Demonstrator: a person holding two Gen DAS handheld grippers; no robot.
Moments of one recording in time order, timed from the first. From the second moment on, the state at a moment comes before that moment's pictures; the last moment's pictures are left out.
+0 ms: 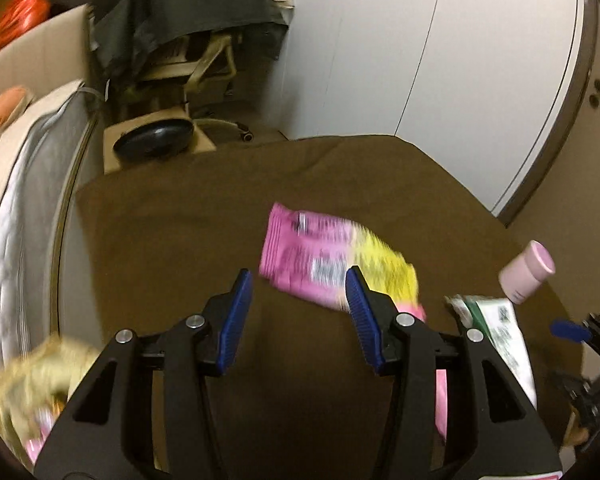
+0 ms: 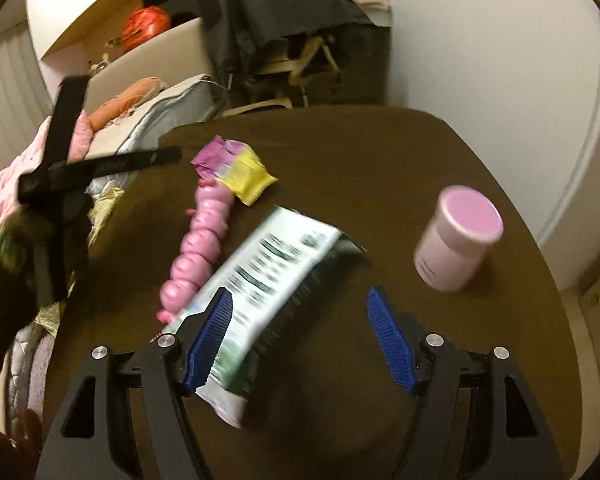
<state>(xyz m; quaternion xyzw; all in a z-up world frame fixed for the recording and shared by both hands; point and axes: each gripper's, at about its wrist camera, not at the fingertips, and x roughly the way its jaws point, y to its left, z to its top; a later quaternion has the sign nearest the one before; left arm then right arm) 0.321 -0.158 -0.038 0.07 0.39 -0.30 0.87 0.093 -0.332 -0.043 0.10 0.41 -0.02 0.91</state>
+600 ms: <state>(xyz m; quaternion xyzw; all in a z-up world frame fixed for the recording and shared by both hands) 0.337 -0.165 -0.074 0.05 0.46 -0.31 0.83 0.114 -0.326 -0.058 0.18 0.42 0.00 0.89</state>
